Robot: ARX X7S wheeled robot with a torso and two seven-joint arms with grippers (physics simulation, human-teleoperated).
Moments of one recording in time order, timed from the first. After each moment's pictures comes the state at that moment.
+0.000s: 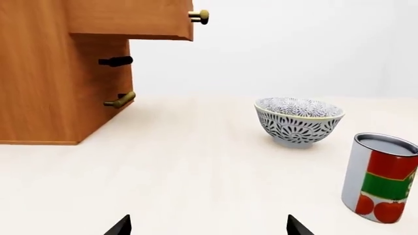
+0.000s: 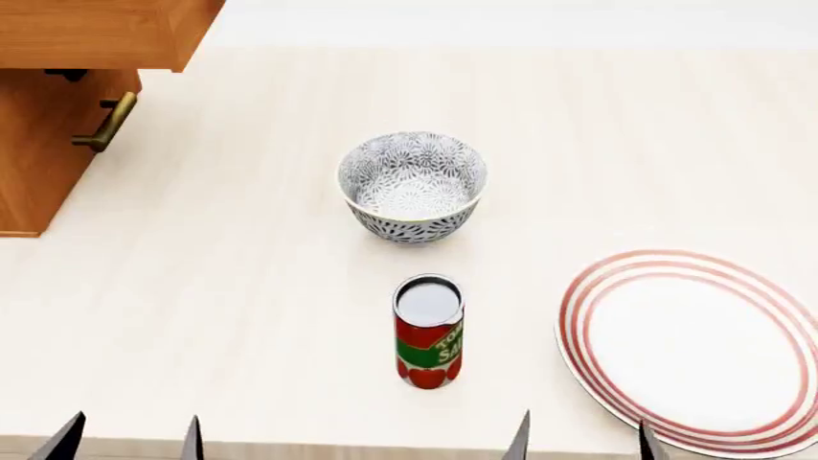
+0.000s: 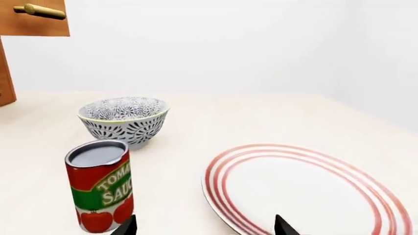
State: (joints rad) left arm -0.02 -0.07 0.06 0.01 -0.09 0.02 -0.05; right arm 0.01 0.09 -0.02 -0.22 0.06 0.21 0.12
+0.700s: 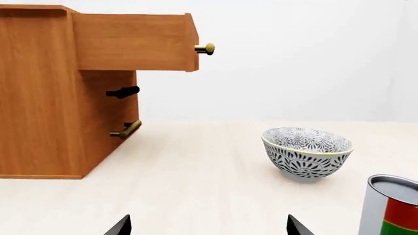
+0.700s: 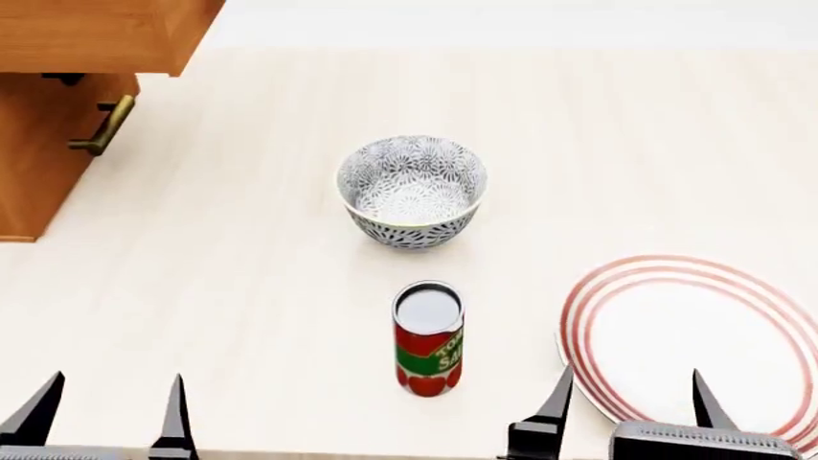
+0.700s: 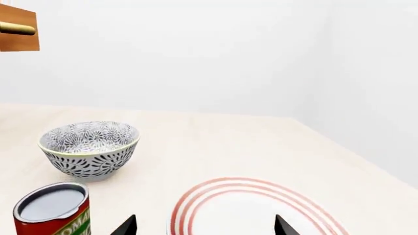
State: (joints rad) left arm -0.07 -0.12 0.09 0.07 -0.12 0.00 -0.10; right arm 0.09 0.16 -0.01 -0.39 0.06 0.43 0.19
